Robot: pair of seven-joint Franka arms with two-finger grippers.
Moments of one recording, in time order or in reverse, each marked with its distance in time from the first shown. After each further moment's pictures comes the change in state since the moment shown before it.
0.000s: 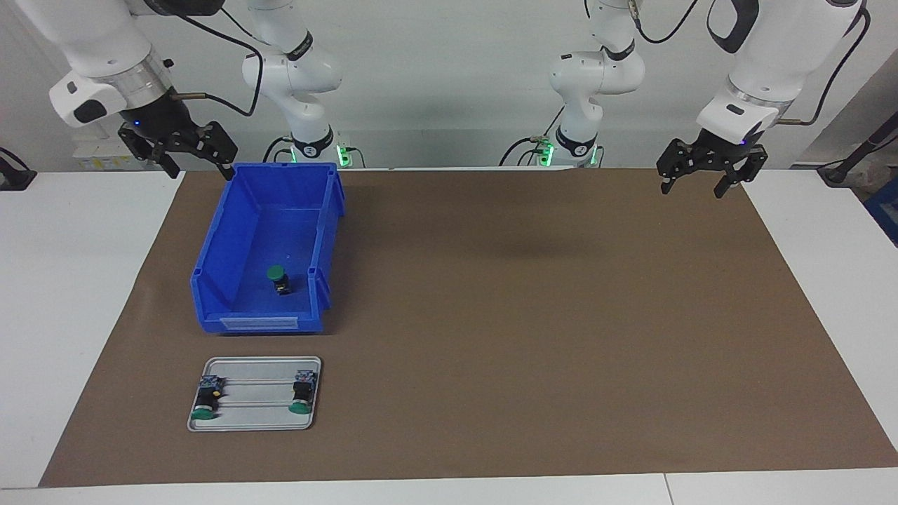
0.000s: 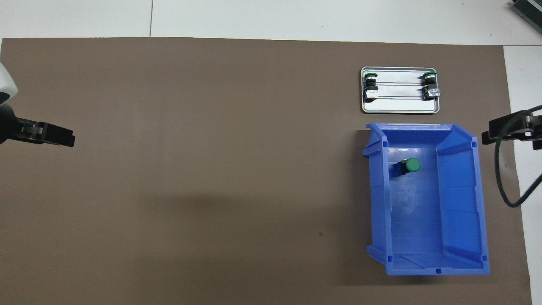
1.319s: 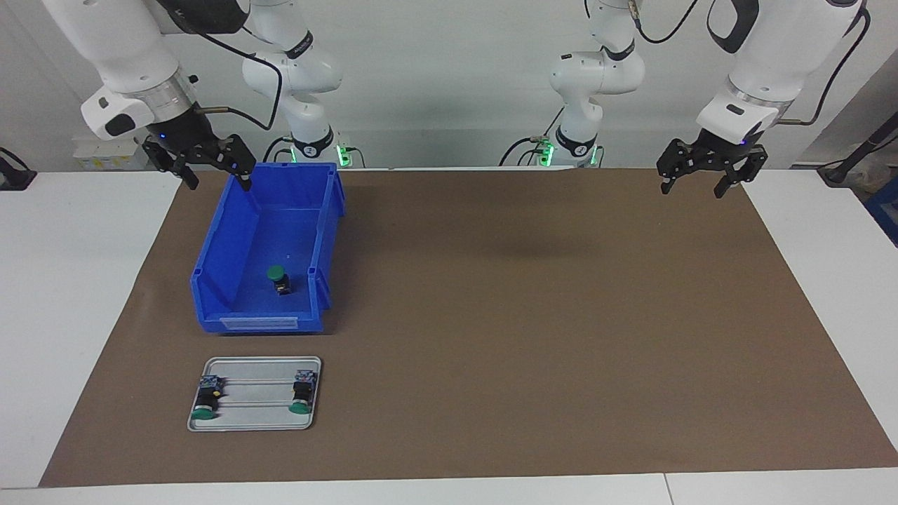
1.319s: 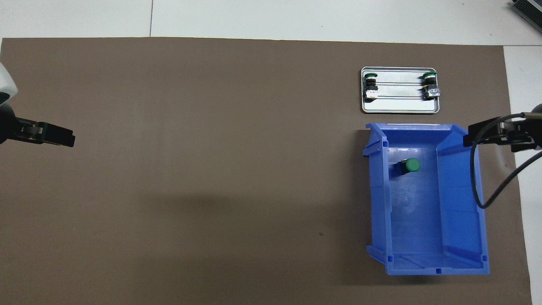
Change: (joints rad) left arm 0.000 0.000 0.000 0.000 0.000 0.000 0.000; right arm 0.001 -0.054 0.019 -0.139 0.000 0.116 0.017
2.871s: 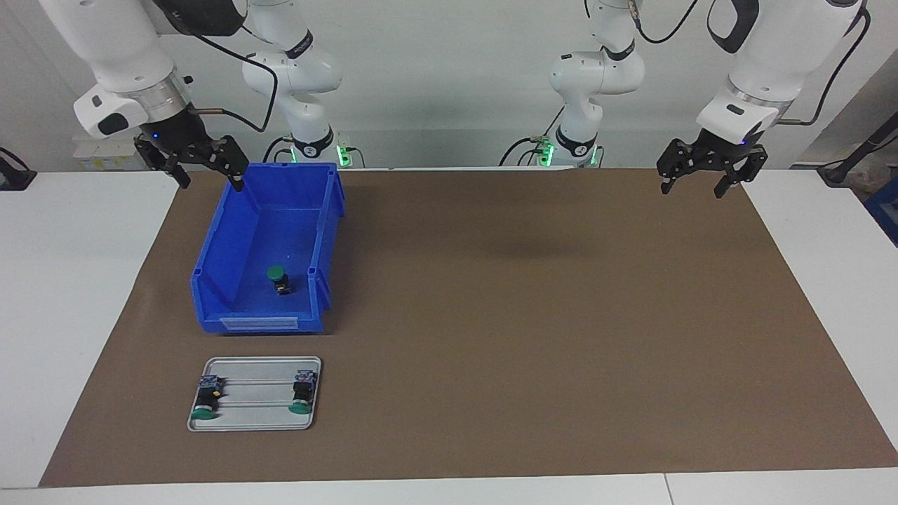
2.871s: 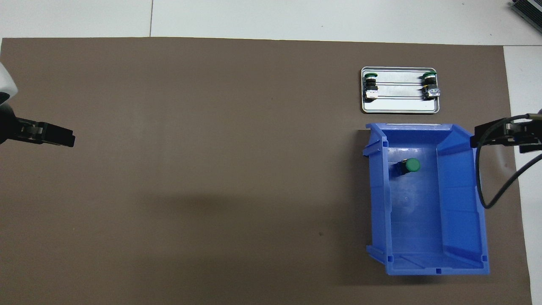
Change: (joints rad) left arm 0.000 0.000 0.000 0.000 0.000 0.000 0.000; right arm -0.002 -0.005 -0.009 -0.006 -0.036 0.000 0.000
